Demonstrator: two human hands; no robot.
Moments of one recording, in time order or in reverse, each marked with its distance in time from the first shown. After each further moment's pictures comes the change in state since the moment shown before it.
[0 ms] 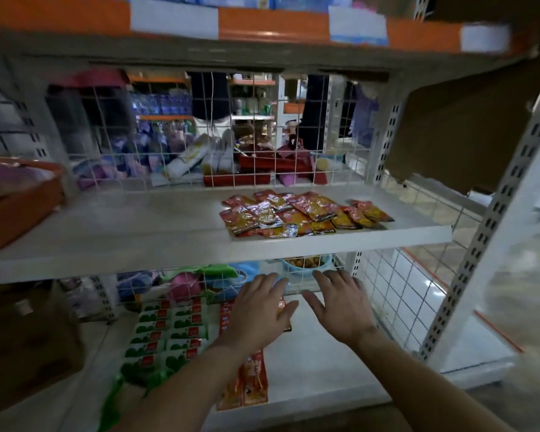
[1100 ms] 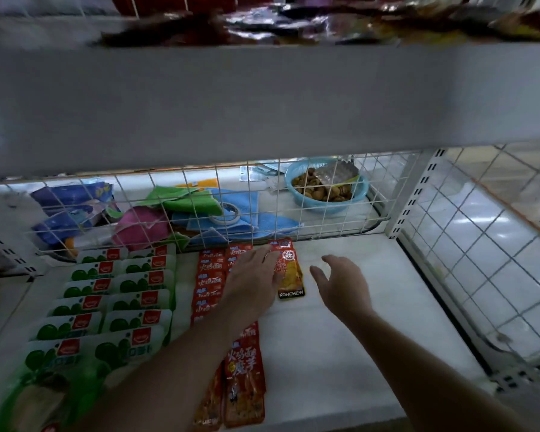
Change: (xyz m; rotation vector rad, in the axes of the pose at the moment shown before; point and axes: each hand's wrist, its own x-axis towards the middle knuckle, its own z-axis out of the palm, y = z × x) left_hand 0.094 -0.111 0.289 -0.125 -0.193 -0.156; right_hand 0.087 0.019 0.310 0.452 -0.260 0.361
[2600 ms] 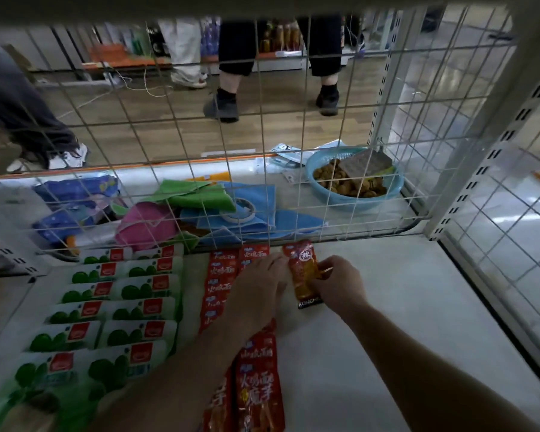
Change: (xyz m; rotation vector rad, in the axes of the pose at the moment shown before) left_hand 0.013 -0.040 0.030 -0.024 0.033 0.035; right_hand 0.048 -0.013 0.066 0.374 -0.167 0.192
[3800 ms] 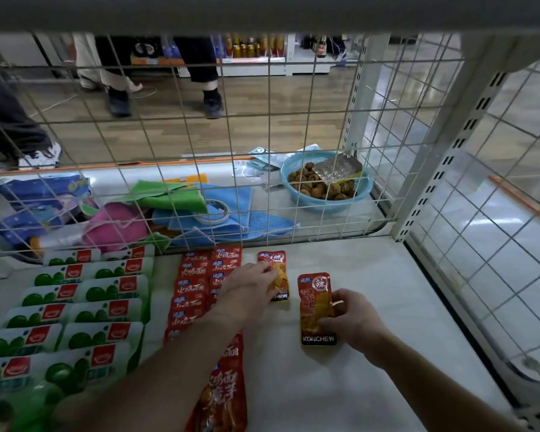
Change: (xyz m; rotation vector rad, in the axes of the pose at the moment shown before) left_hand 0.020 0.034 0.009 0.112 -0.214 -0.014; right_hand -0.040 0.061 -0.064 0.146 -0.247 0.160
